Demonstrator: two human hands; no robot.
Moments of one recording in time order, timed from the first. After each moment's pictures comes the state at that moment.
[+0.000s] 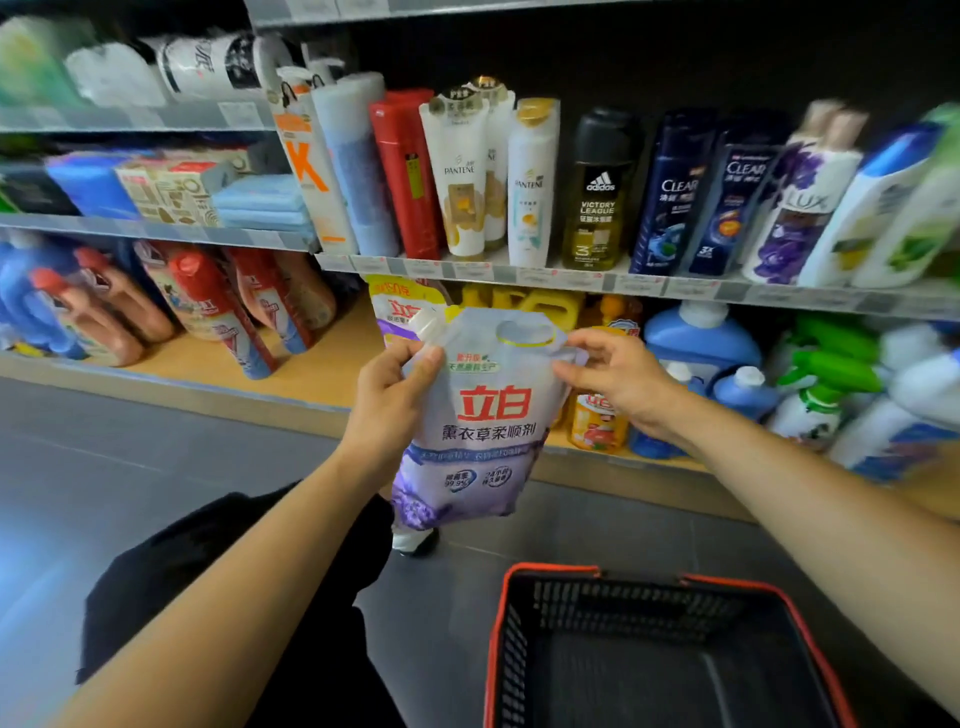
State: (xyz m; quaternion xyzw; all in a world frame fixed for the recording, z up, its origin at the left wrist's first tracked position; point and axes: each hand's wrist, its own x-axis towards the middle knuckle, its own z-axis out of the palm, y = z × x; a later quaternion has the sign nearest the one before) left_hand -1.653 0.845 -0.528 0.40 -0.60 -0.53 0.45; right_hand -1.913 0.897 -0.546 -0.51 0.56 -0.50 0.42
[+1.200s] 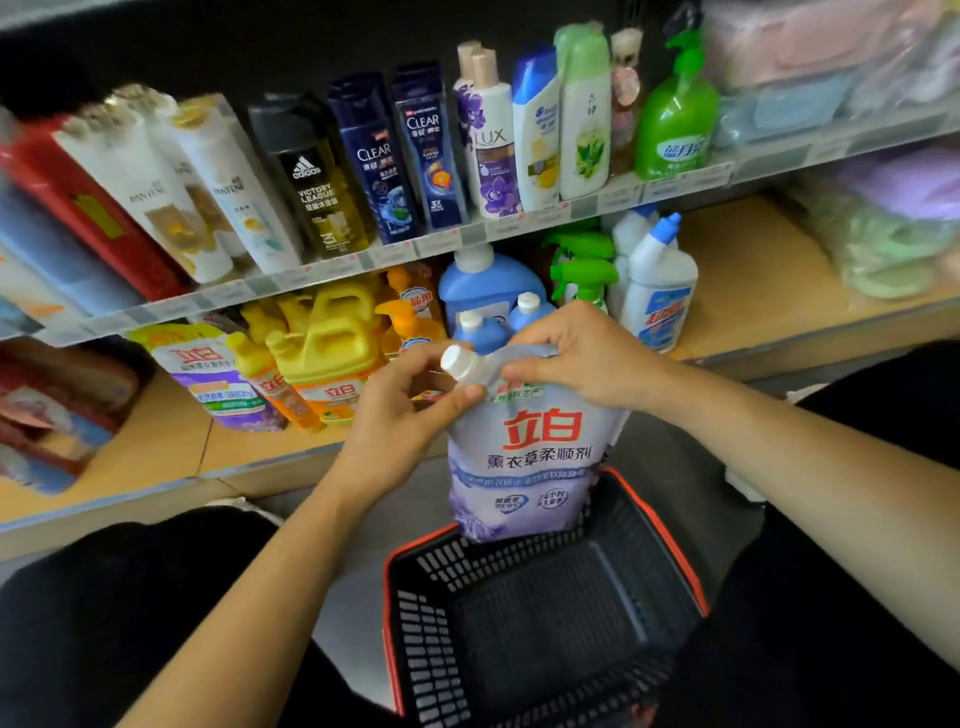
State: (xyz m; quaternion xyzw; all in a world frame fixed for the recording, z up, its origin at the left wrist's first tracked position) left_hand -1.801 0.957 -0.520 0.18 -0.80 -0.52 0.24; right_hand -1.998 1.075 -0.508 -0.59 0.64 -0.43 0.24
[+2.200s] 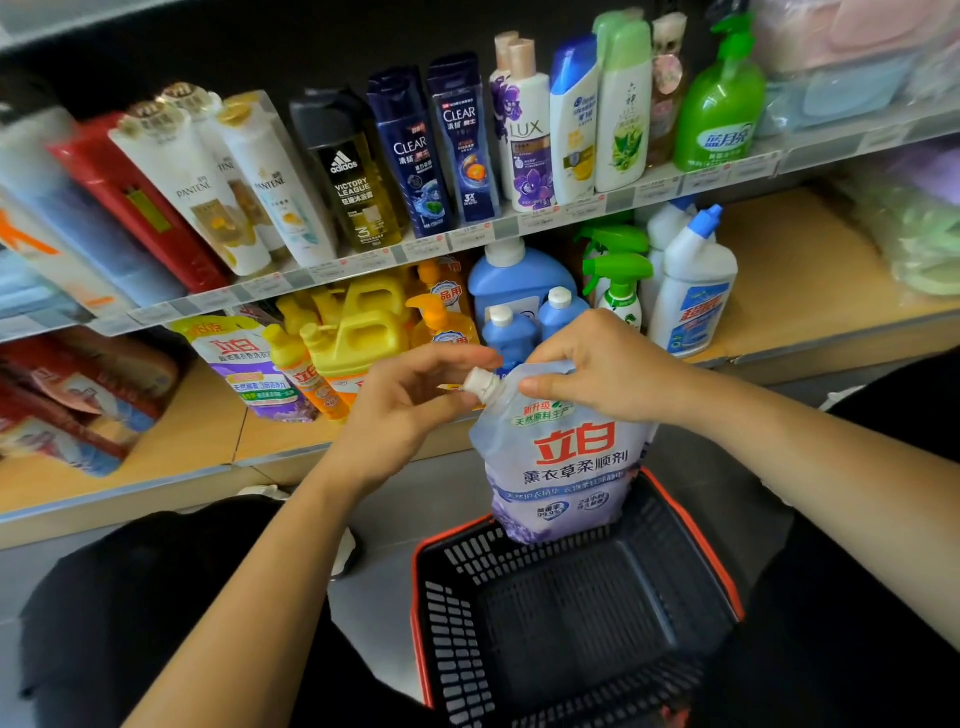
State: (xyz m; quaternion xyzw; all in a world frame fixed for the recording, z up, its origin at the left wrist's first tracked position) left_hand -1.779 0.935 -0.510 0.14 -0.78 -0.58 0.20; right_hand -1.976 1.074 -0.501 -0.61 0.68 -0.34 0.21
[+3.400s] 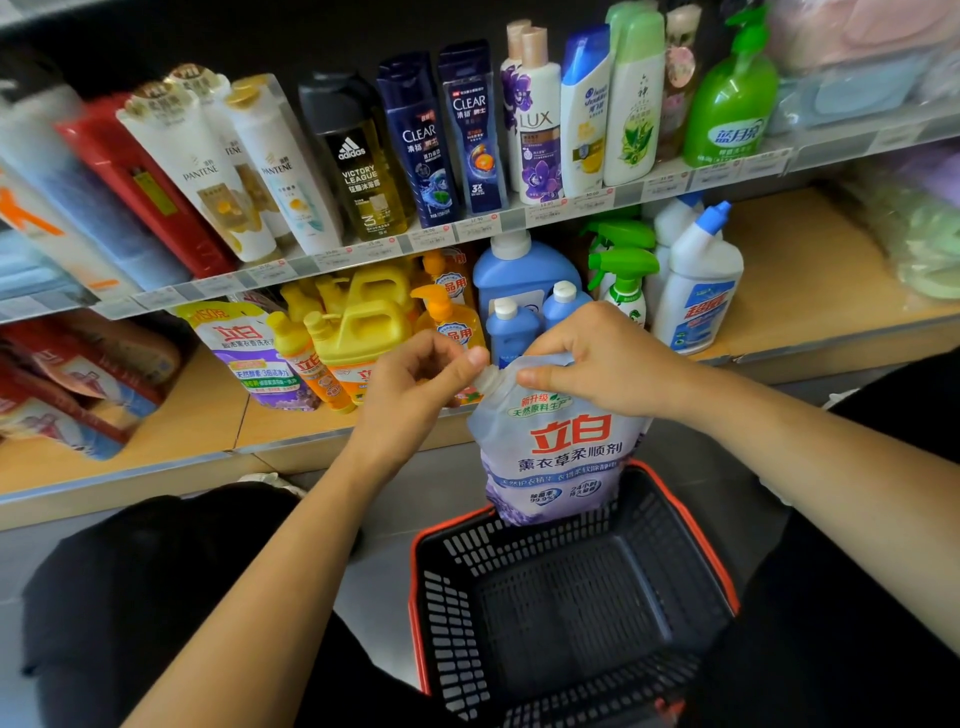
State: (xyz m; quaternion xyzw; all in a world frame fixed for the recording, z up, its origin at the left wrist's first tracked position) left_hand -1.786 0.944 -0.517 0.26 -0.75 -0.55 0.26; right_hand -1.973 1.071 -0.501 -0.62 0.68 -0.34 0.20
